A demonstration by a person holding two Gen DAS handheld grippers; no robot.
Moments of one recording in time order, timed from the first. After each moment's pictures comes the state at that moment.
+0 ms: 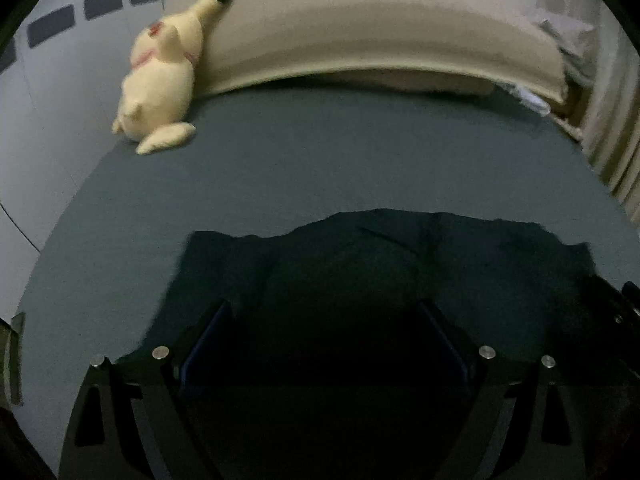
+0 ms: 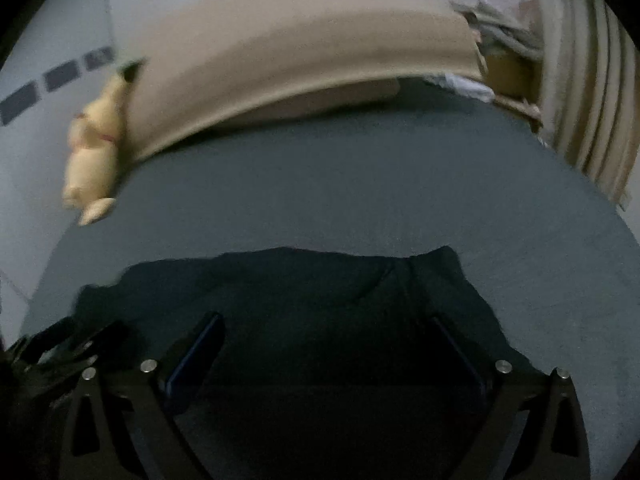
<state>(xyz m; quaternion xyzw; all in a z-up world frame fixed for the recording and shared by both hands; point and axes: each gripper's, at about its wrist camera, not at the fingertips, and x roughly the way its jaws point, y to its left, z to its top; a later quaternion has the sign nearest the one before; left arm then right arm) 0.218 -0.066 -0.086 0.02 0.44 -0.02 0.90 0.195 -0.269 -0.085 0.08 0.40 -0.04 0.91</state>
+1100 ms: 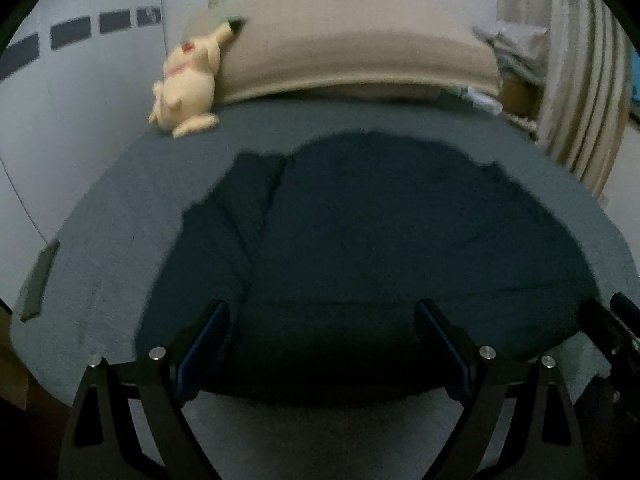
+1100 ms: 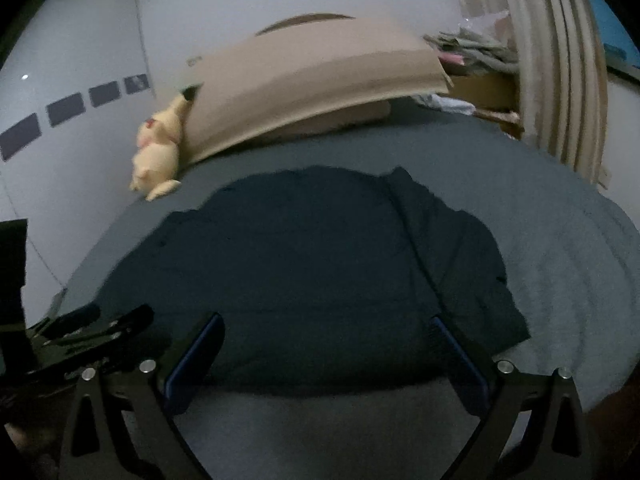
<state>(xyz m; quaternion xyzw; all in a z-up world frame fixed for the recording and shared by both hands) 0.008 -0.040 -0.070 0.02 0.38 -0.06 0.92 -0.046 -0.259 -0.066 0.10 0.34 -0.02 0.94</state>
